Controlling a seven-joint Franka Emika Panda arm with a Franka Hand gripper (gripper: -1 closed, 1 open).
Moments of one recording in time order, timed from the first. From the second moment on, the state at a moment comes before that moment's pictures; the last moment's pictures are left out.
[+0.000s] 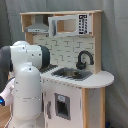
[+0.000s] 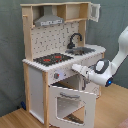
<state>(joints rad) -0.44 0.08 1.35 -2.45 -2.17 1.92 0.89</state>
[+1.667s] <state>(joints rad) -0.44 0.09 1.42 -2.44 -2.18 1.98 1.03</state>
